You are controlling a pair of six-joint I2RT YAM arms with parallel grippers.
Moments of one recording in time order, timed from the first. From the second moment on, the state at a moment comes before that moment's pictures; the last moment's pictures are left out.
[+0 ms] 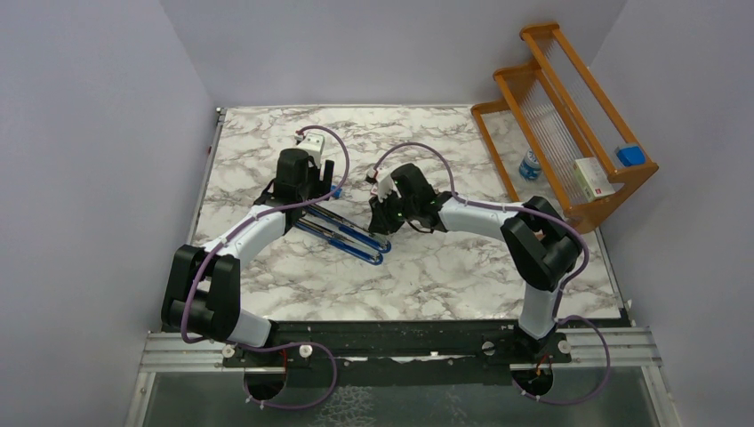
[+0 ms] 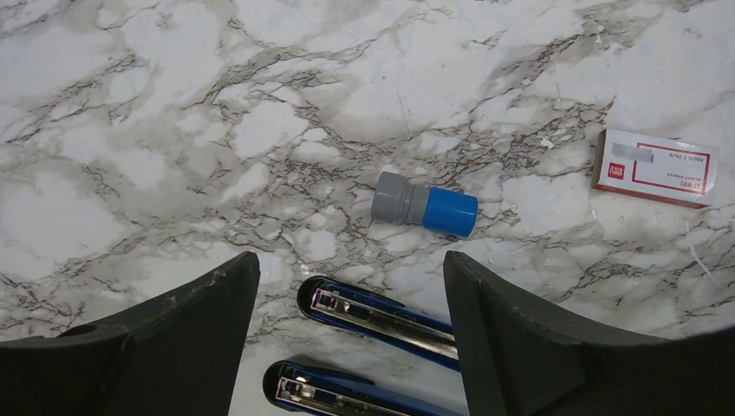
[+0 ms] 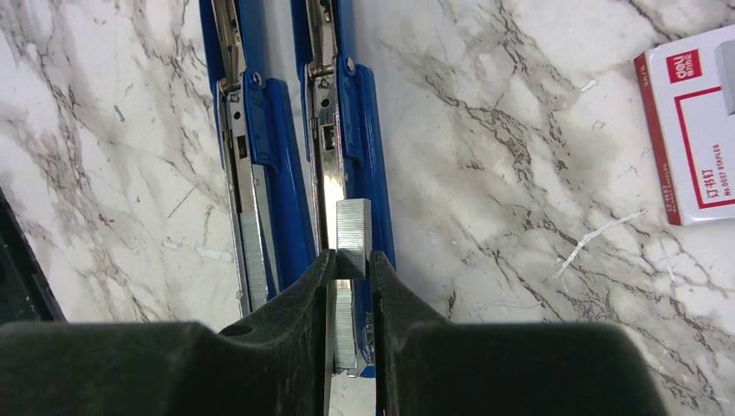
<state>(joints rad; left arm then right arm) -0.28 1.44 0.85 0.07 -0.14 0.03 0.73 1.87 1.14 0.00 -0.38 0.05</state>
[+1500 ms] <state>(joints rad) -0.28 1.44 0.85 0.07 -0.13 0.03 0.73 1.87 1.14 0.00 -0.45 0.04</state>
